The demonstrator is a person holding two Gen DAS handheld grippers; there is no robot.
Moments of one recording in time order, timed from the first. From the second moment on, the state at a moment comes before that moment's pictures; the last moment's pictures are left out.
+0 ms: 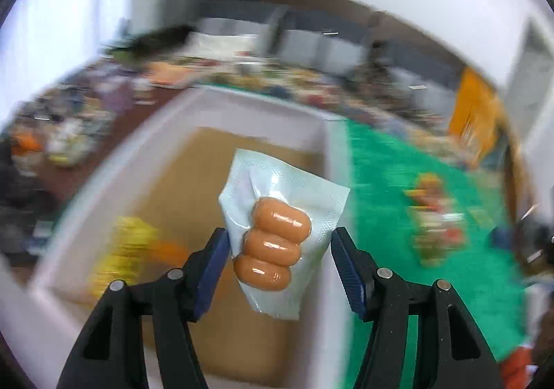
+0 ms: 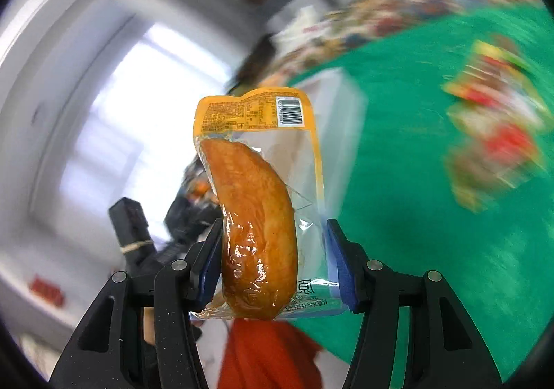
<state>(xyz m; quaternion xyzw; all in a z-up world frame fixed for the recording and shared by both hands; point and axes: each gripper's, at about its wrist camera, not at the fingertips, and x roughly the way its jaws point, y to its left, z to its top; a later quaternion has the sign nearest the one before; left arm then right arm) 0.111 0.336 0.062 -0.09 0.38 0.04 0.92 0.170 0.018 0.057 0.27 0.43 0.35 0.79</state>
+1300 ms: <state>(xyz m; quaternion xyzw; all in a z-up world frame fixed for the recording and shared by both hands) 0.169 0.069 -0.118 0.04 0.47 -0.08 0.88 0.100 -0.215 -0.118 0.03 0.43 -0.08 0.90</state>
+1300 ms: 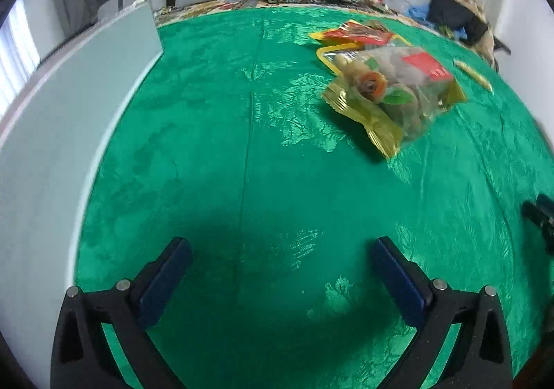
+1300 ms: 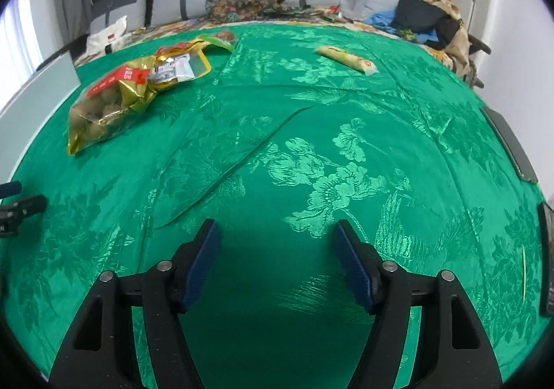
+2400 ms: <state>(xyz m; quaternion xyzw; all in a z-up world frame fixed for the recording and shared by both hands) 0.164 0.072 -0.118 0.04 0.45 -0.08 0.89 0.098 -0.213 -0.120 0.03 0.42 -0.08 0.90</state>
